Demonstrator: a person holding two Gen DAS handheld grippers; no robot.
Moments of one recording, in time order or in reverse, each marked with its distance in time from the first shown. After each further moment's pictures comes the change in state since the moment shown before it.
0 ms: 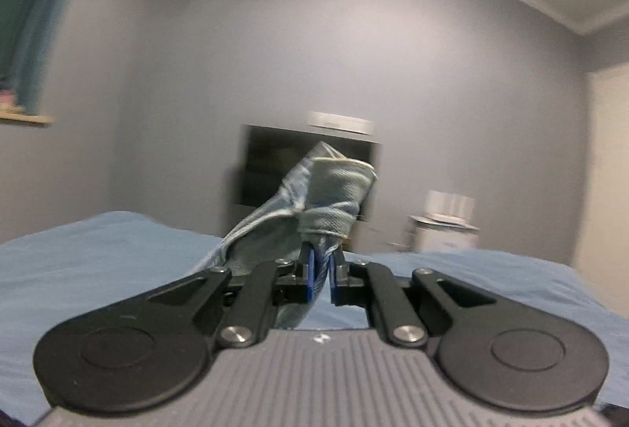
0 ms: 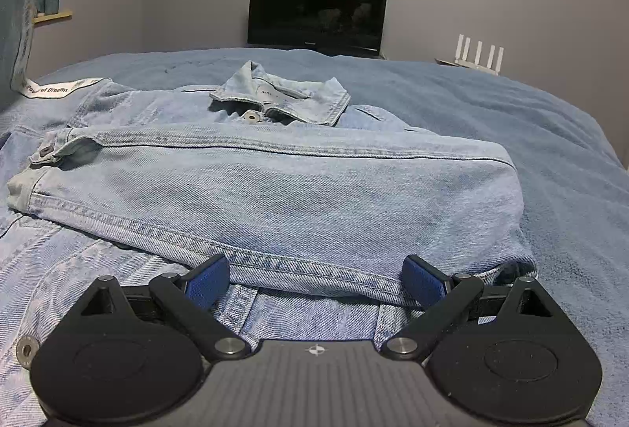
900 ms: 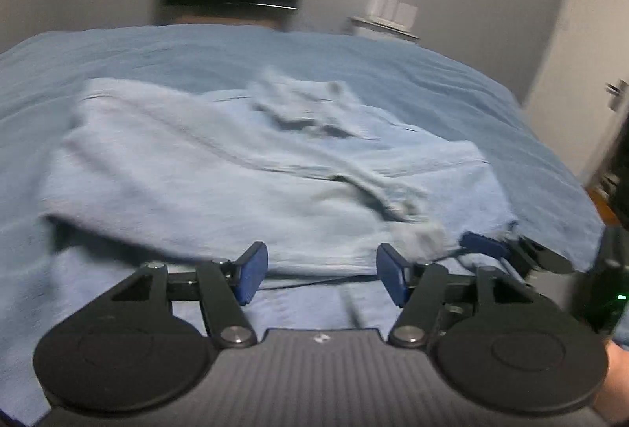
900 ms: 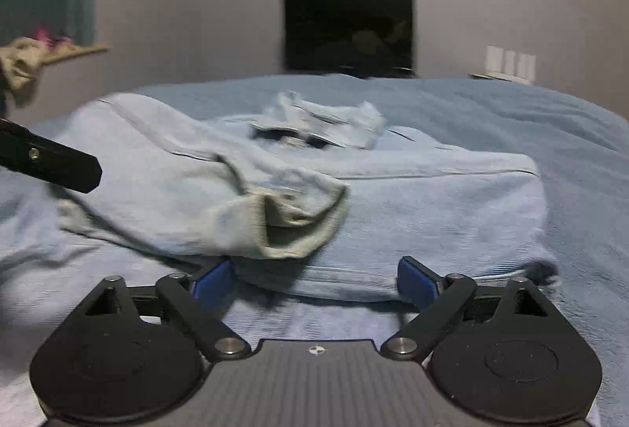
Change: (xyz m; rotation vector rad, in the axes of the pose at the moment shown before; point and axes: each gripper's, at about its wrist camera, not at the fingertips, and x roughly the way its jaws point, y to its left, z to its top) left arm 0.016 -0.105 -0.132 -0.056 0.613 -0.092; right arm -0.027 -0.011 -0.004 0.033 -0.072 0.233
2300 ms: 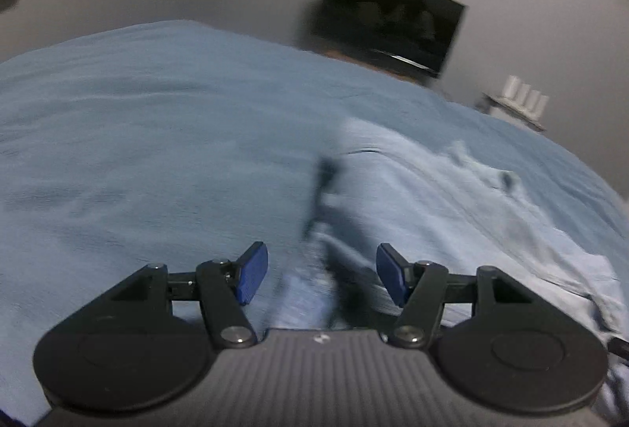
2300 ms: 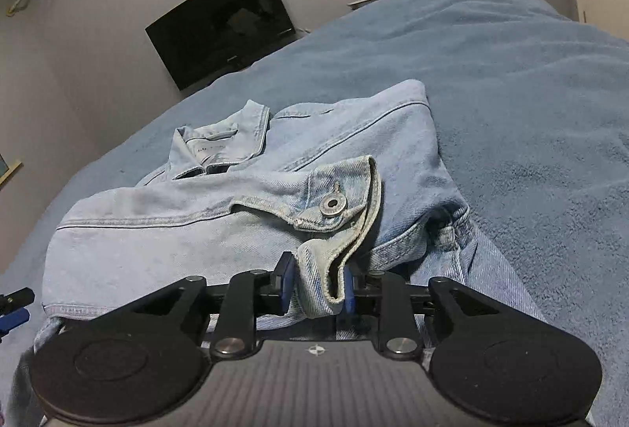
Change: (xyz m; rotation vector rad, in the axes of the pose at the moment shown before) left arm -0.005 0.149 0.009 -0.273 -0.163 0.291; right arm -0.010 -0.040 0.021 0.515 0.069 -0.212
